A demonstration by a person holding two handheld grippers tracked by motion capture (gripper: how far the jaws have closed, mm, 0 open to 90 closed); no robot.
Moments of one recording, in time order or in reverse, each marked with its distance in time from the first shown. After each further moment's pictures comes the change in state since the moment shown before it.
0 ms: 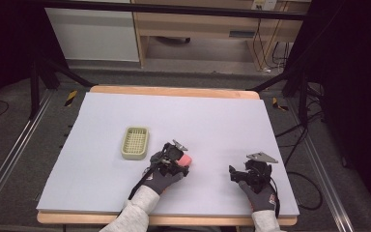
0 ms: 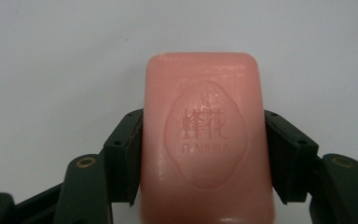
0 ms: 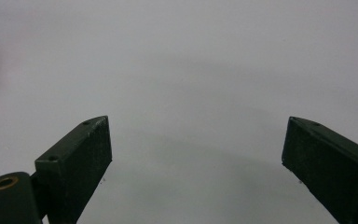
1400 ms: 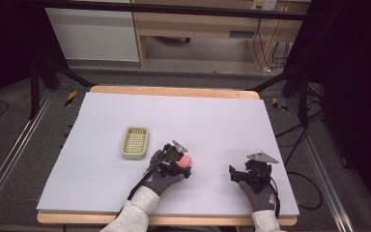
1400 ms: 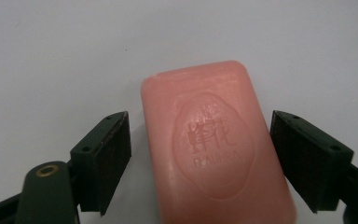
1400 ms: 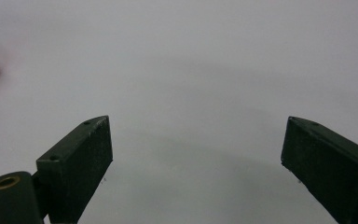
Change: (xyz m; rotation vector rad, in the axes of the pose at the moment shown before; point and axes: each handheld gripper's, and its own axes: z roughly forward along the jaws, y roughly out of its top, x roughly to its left) left arm -0.003 -0.004 0.009 -0.051 0.010 0.006; right arm 0.000 0.000 -0.001 -0.006 0.011 0.005
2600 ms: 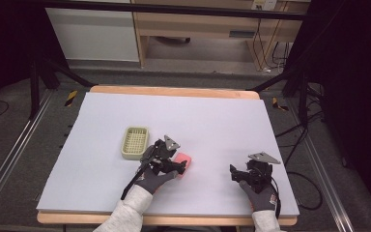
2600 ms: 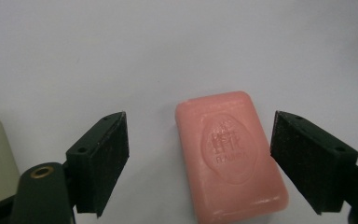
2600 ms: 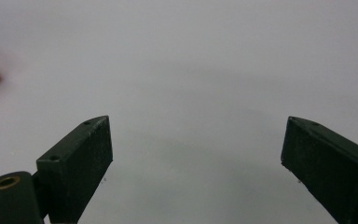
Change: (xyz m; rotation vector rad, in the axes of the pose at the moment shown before) left arm 0.012 0.002 -0.034 -0.115 0.019 0.004; right arm -0.002 0.000 -0.002 -0.019 0.001 0.007
